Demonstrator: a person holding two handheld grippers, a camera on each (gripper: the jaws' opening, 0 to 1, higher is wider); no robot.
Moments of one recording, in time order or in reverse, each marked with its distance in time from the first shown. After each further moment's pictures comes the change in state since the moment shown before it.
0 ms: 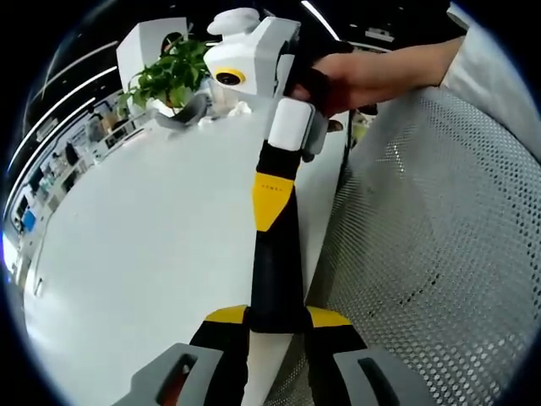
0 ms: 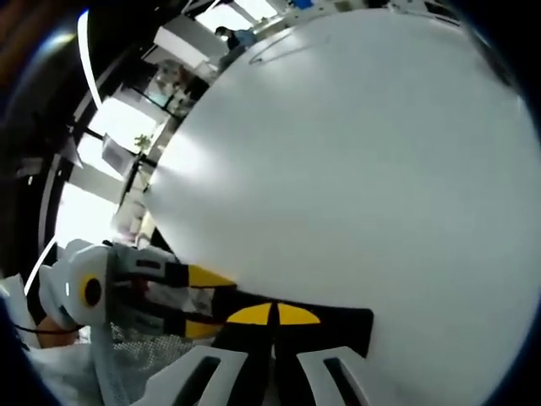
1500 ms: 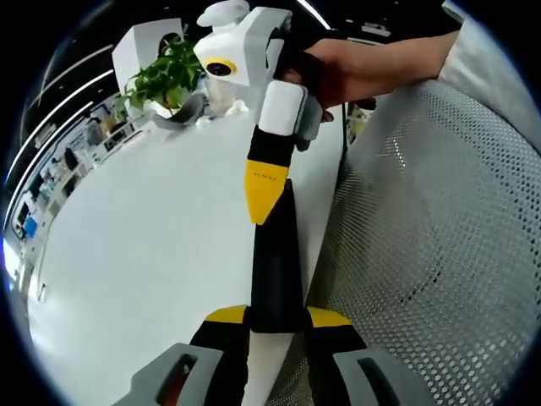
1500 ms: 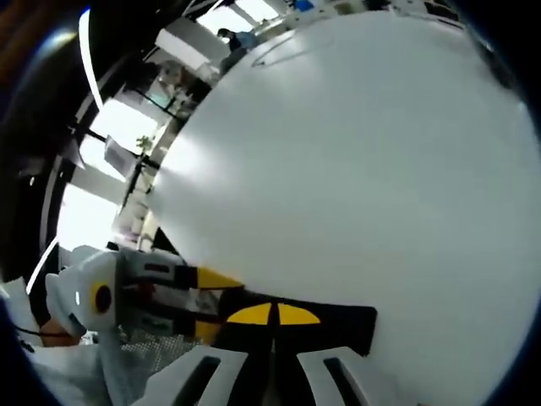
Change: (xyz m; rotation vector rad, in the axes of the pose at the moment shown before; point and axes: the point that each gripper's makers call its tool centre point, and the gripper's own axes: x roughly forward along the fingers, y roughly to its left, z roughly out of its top) left arm 0.001 -0.001 -0.001 0.025 0.016 0.011; right arm -0.004 0.005 -0.006 -0.016 0.049 -0.001
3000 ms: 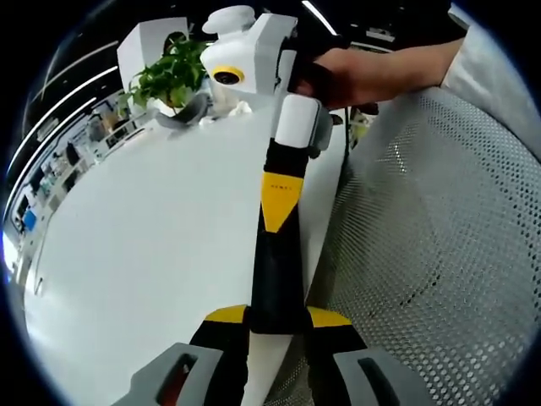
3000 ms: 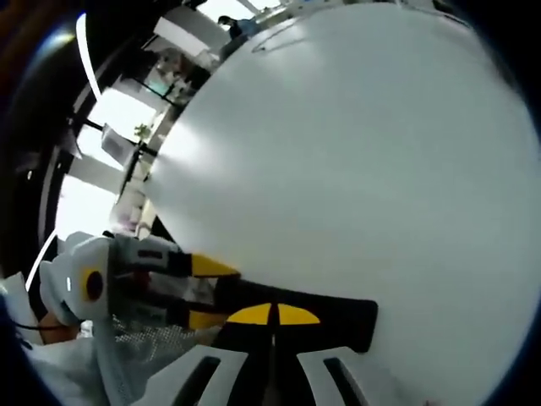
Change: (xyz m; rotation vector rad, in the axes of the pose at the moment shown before) left arm 0.000 0.000 0.001 -0.026 -0.015 -0.006; right arm 0.002 -0.002 -0.004 -0.004 0.024 0.004
